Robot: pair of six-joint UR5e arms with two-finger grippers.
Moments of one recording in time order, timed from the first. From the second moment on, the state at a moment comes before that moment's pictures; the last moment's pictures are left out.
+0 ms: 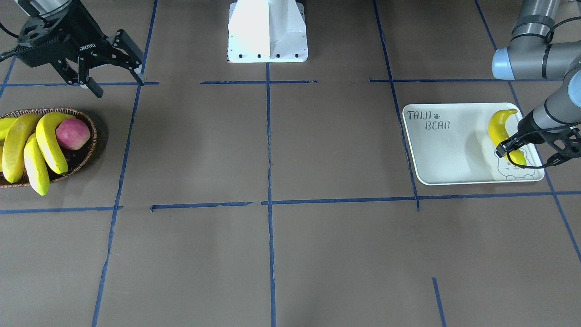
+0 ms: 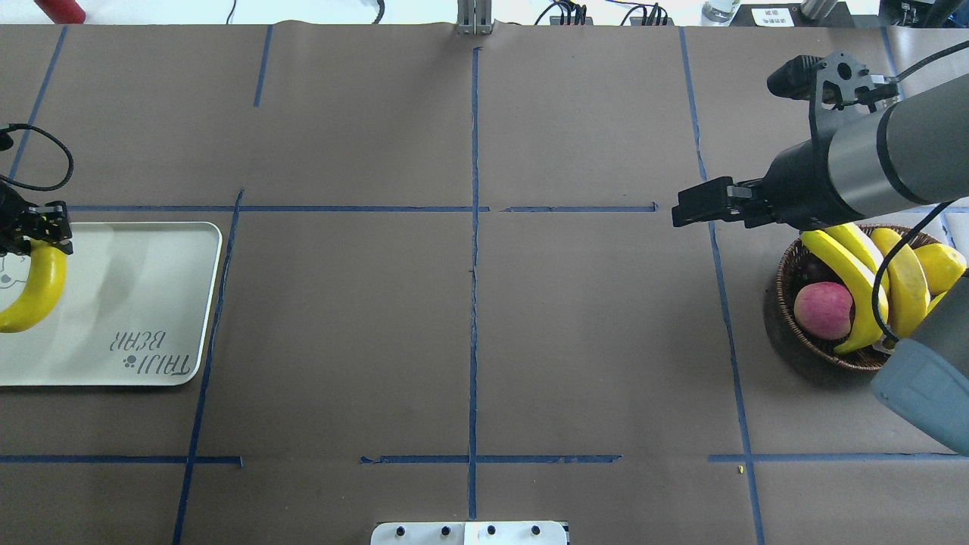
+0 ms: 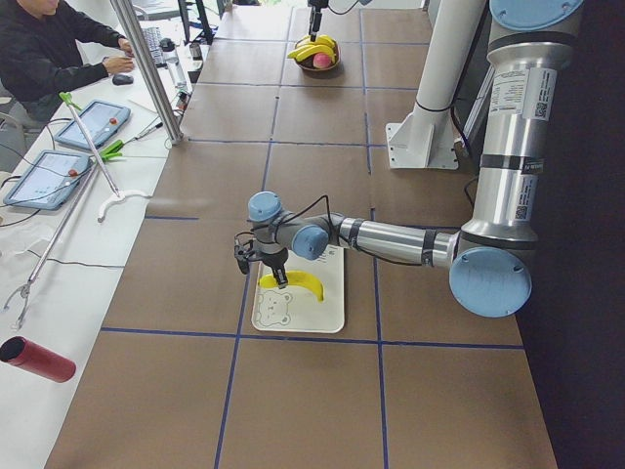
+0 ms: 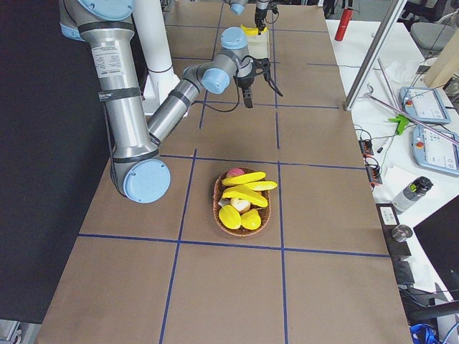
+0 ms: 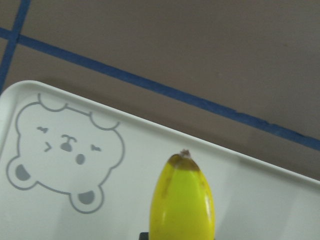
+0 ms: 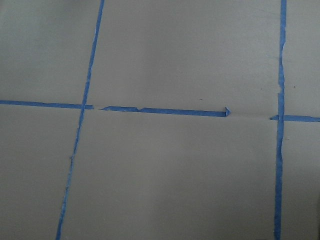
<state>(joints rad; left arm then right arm) -1.08 -1.63 -1.56 -1.86 -2.17 -0.97 0.88 -1.38 2.24 -1.49 2.10 0.96</state>
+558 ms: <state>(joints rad) -1.08 -1.61 -1.53 -1.87 -2.09 -0.97 0.89 -1.38 2.23 -1.49 2.11 0.95</state>
